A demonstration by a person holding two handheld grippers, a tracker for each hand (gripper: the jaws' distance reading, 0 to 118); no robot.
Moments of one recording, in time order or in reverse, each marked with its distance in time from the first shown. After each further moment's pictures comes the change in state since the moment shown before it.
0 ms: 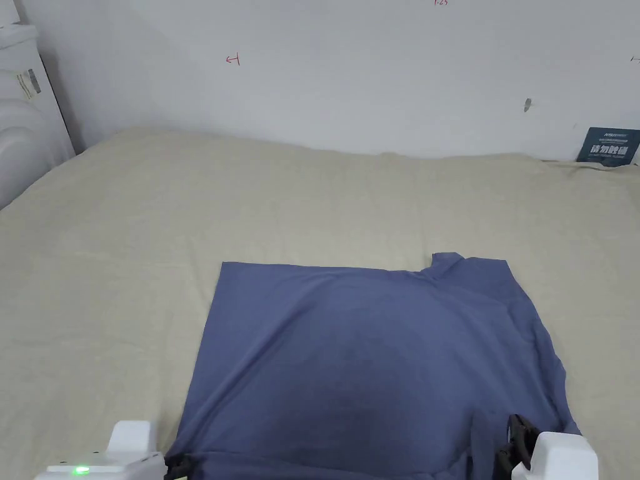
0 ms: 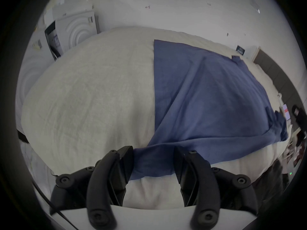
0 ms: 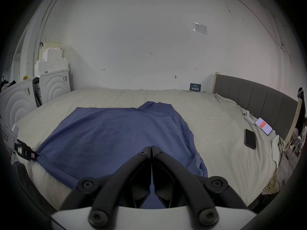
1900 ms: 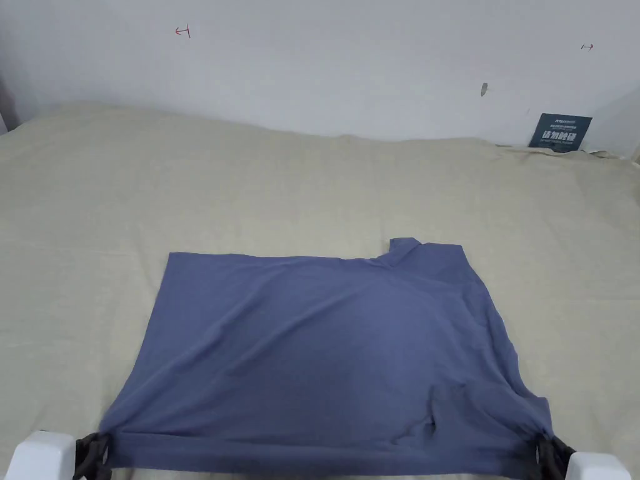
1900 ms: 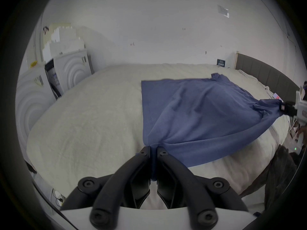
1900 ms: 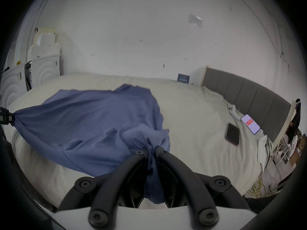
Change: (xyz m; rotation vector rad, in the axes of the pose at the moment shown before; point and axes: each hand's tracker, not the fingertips) left arm -0.009 -0.015 0.045 0.357 -0.051 -0.147; right arm 0.078 -0.021 0.004 -0.065 -0.097 0.084
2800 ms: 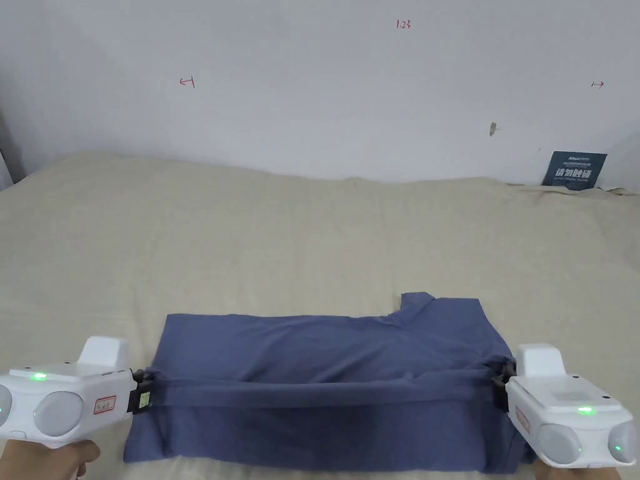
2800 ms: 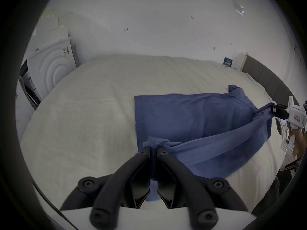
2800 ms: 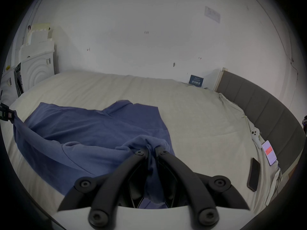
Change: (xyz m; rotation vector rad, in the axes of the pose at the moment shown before) left arm -0.020 0.162 -0.167 -0.201 -0.086 0.066; right arm -0.009 0.122 -0.223 -0.128 0.057 0.040
